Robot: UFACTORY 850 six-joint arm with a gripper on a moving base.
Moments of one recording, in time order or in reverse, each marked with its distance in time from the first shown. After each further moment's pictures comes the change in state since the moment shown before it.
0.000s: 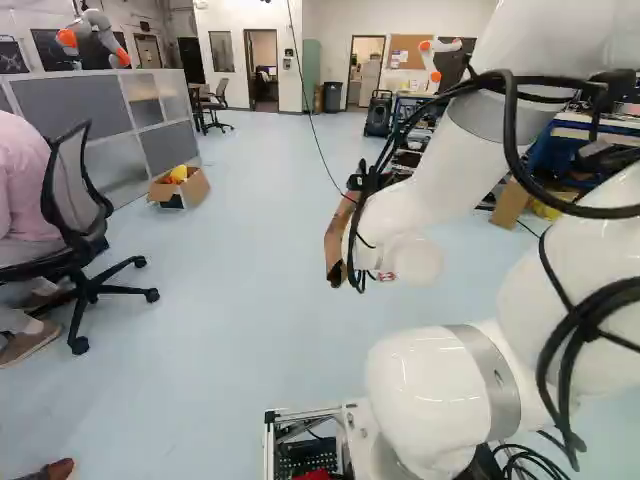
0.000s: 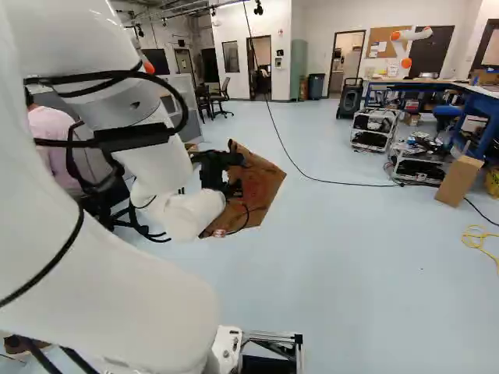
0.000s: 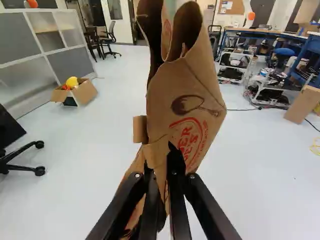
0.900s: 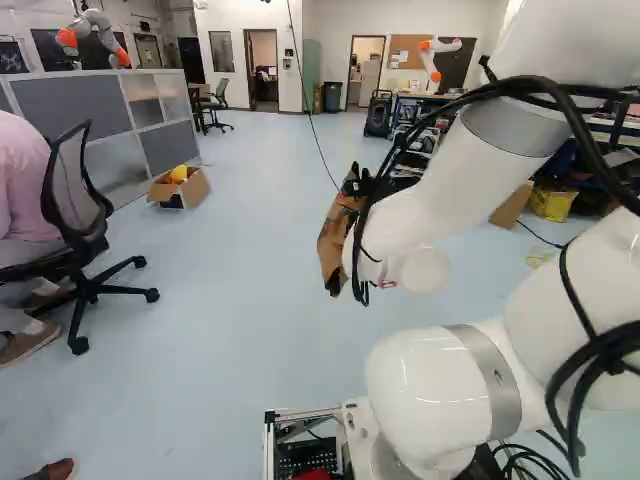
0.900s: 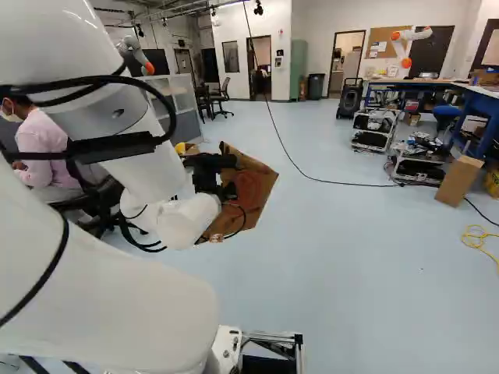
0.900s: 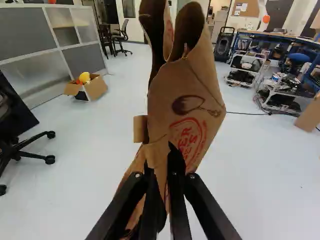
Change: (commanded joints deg) arm 0.7 2.9 2.0 -2.5 -1.0 0.0
